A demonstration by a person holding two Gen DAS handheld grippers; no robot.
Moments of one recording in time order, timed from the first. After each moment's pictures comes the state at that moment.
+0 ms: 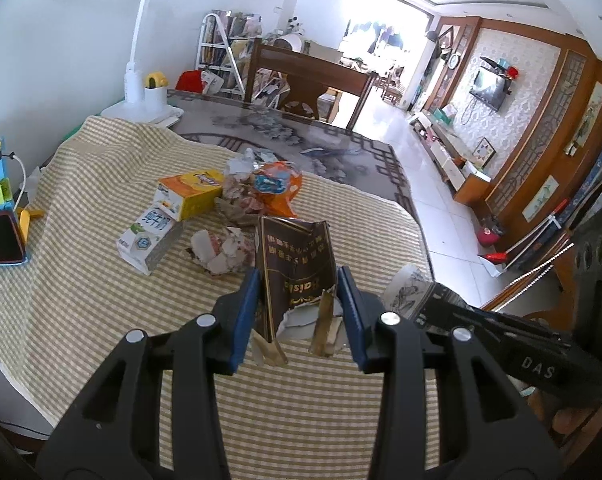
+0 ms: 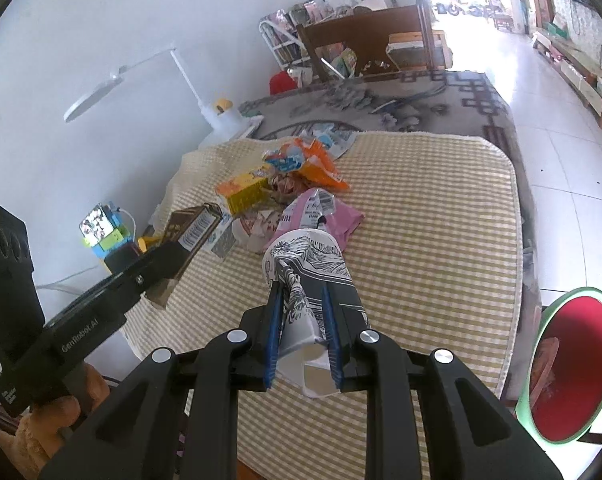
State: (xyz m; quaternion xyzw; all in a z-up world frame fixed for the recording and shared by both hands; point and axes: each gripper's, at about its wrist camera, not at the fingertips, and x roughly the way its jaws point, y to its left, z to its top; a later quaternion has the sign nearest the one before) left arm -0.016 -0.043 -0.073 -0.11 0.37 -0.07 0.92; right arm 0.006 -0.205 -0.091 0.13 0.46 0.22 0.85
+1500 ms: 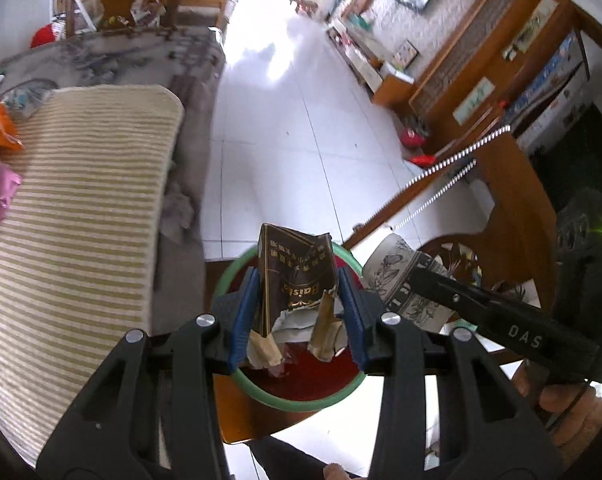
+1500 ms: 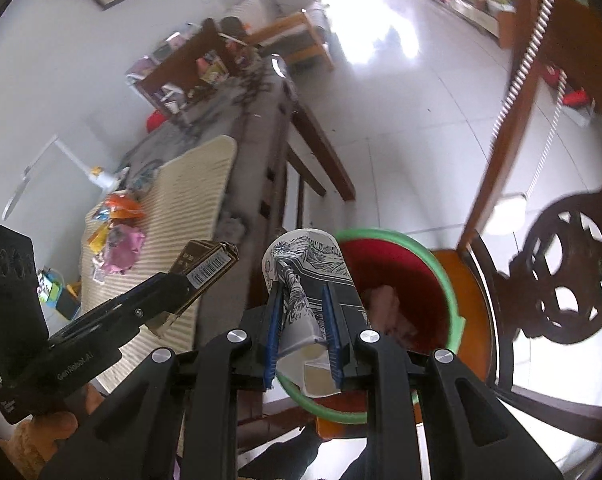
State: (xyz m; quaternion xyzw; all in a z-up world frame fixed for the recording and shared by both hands) left arm -0.002 -0.388 -0.141 -0.06 0.50 -0.22 0.84; right arm -0.035 -0.558 -0.151 0.22 0.50 0.08 0.83
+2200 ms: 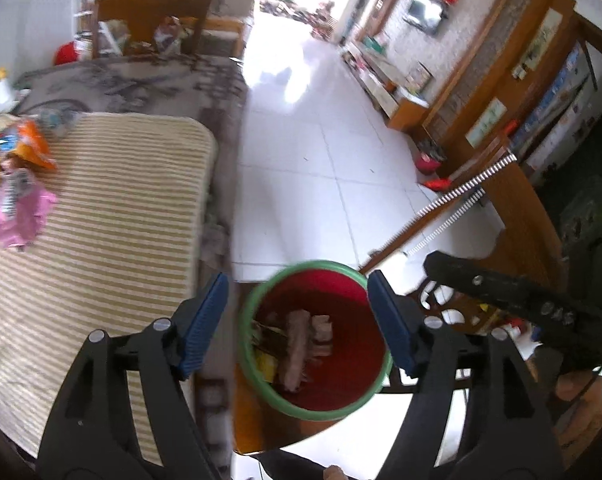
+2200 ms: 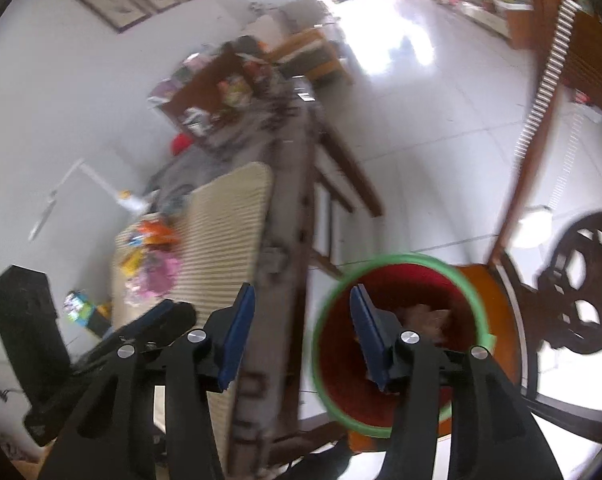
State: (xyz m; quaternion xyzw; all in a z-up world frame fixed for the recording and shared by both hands) left arm -0.009 -0.349 -0.111 -0.07 0.45 -0.17 0.87; right arm -0.018 -0.540 -0.116 0.26 0.46 0.13 0.84
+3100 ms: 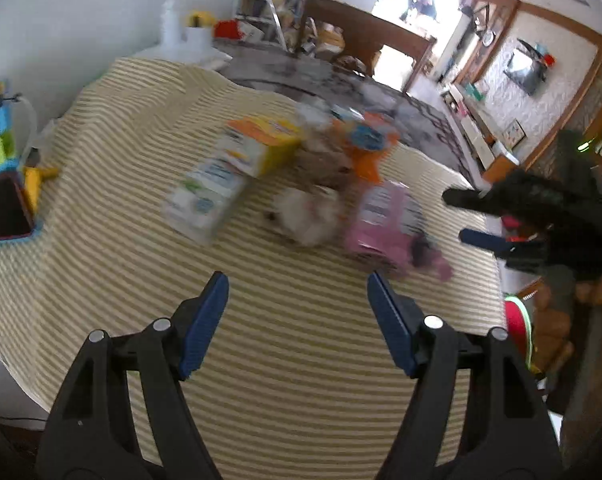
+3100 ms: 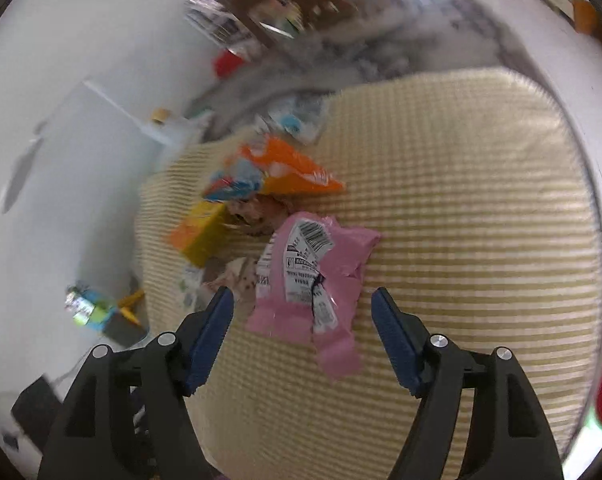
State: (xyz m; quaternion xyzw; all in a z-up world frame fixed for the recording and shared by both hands) left arm 0.019 0.051 -0.134 -0.11 0.45 -0.02 0.89; right arm 0.130 -0.162 -0.162 0.24 0.55 0.16 0.78
